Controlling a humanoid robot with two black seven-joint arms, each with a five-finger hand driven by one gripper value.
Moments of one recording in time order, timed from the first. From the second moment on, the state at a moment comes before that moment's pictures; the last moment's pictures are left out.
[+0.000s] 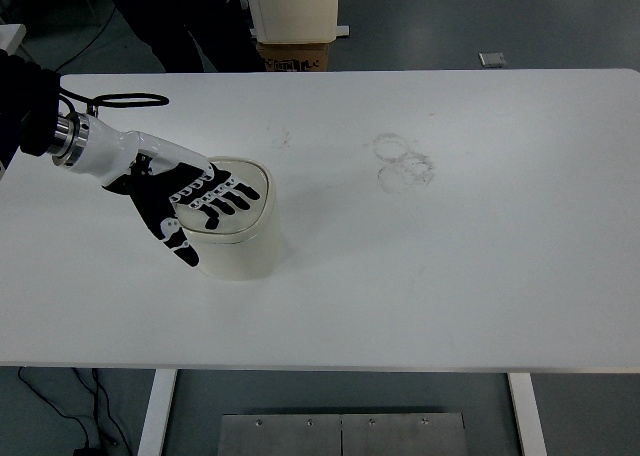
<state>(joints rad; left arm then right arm) -1.82 0.75 0.64 -1.43 0.24 -0.61 0.00 0.02 0.00 0.28 0.10 -0.31 0.06 0.20</state>
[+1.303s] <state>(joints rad) -1.50 0.77 0.16 -0.89 0.00 -0.61 -0.01 0.02 0.00 0.28 0.10 -0.31 0.06 0.20</state>
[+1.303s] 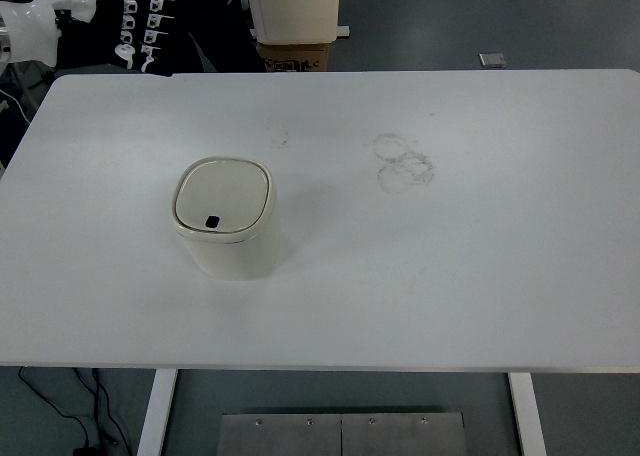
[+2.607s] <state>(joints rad) -0.86 0.51 -0.53 -0.37 -0.16 -0.41 -0.19 0.02 0.00 0.28 0.10 -0.31 0.06 0.20</state>
